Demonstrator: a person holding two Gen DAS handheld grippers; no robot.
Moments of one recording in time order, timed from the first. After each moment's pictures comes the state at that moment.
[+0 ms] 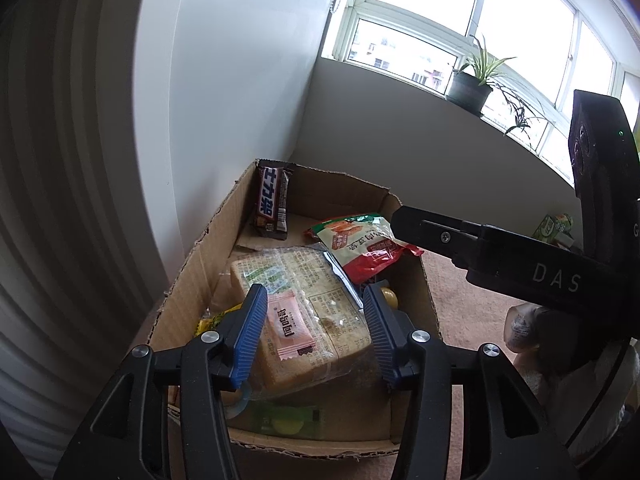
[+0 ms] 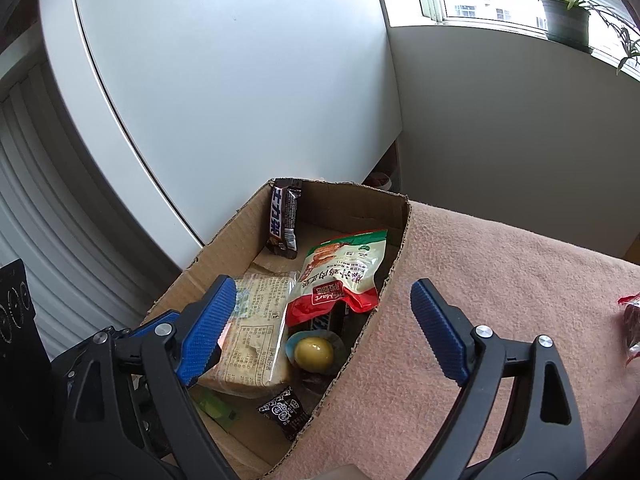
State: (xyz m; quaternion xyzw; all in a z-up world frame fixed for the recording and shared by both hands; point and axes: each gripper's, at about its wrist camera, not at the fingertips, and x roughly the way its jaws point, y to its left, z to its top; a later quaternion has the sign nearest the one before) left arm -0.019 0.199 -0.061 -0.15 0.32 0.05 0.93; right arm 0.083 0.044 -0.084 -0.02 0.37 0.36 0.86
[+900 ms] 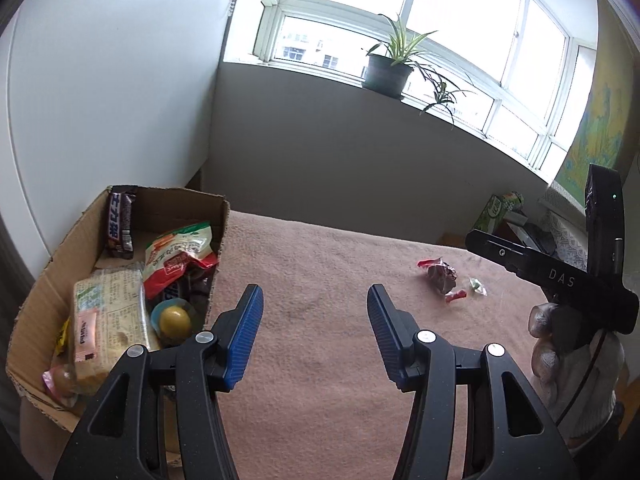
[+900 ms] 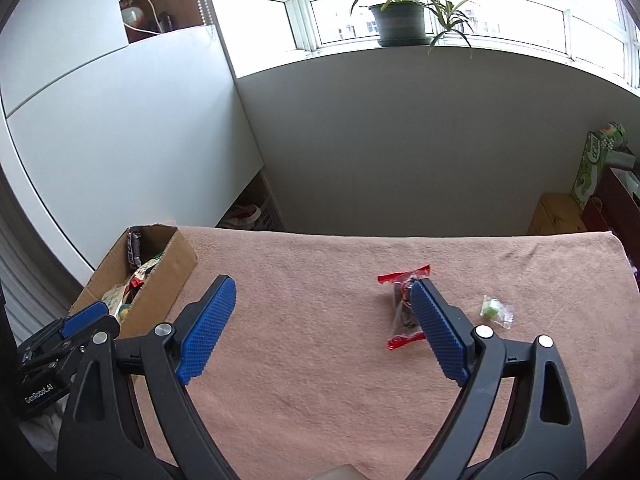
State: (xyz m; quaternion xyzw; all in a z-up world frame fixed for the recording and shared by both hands) left arm 0.023 0.063 -0.034 -0.12 0.32 -0.04 0.94; right arm 0.135 -0.217 -0.062 0.04 0.36 0.21 0.91
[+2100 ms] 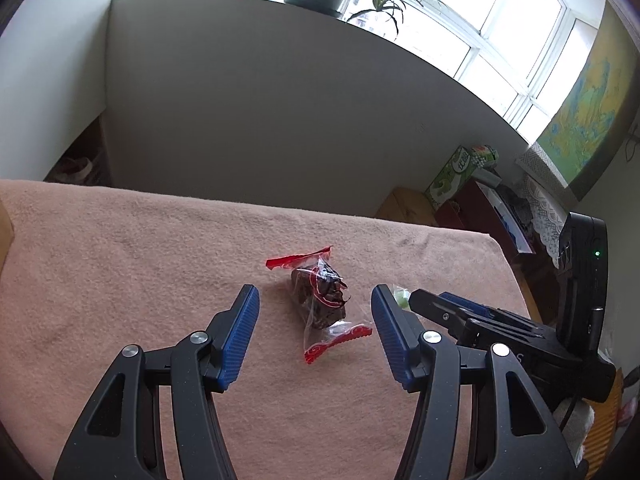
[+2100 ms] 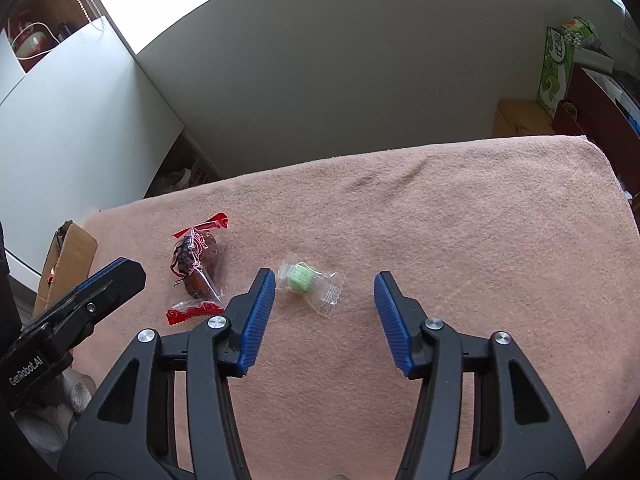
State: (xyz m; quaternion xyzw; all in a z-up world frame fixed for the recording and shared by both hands) left arm 0.149 -0.094 -0.082 -0.14 0.41 -0.12 0.89; right arm 0.206 -0.337 -0.147 0.06 0.48 0.16 0.86
